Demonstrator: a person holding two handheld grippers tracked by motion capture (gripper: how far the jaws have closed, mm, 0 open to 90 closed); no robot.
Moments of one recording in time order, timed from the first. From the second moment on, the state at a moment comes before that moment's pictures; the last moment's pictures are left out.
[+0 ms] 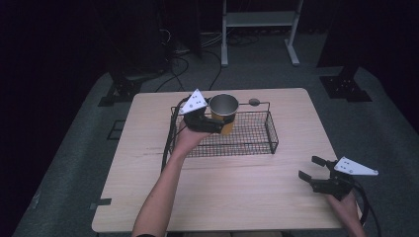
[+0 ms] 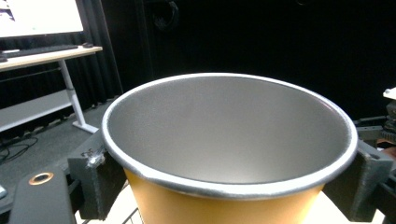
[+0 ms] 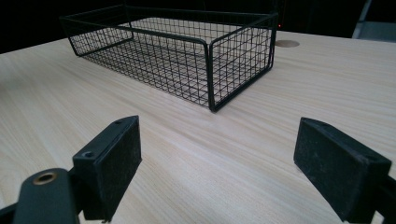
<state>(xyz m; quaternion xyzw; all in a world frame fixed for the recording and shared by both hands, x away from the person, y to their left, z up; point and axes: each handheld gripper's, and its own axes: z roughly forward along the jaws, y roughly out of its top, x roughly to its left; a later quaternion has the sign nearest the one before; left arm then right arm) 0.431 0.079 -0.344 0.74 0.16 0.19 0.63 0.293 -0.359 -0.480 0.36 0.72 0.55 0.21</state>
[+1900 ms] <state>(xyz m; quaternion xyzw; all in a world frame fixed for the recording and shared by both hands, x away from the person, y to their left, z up) 0.500 0.066 -0.412 0.83 0.15 0.11 0.52 0.293 -0.359 -0.480 0.36 0.72 0.55 0.21</state>
